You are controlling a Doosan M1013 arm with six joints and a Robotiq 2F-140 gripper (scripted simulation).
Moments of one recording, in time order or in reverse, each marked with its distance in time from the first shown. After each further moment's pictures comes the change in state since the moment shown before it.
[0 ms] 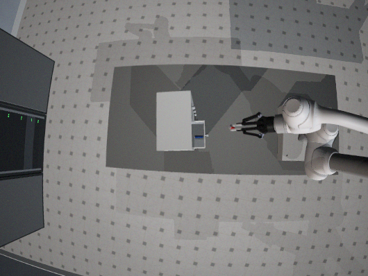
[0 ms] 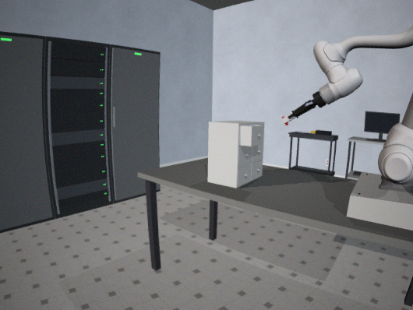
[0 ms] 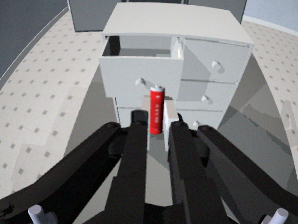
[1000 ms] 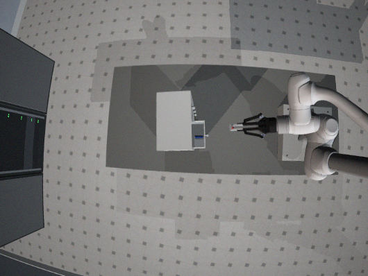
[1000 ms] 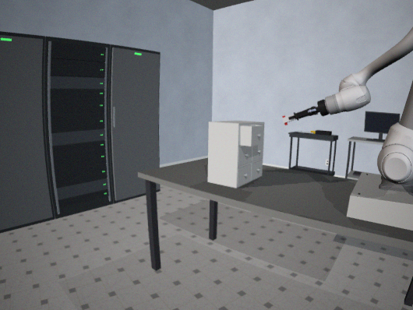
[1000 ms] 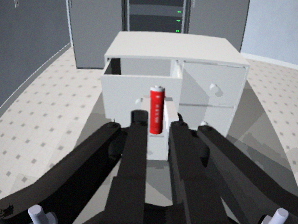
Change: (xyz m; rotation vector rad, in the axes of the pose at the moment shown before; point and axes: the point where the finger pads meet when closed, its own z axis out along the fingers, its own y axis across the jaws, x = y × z) arm -0.004 0.000 0.000 0.006 0.220 -0.006
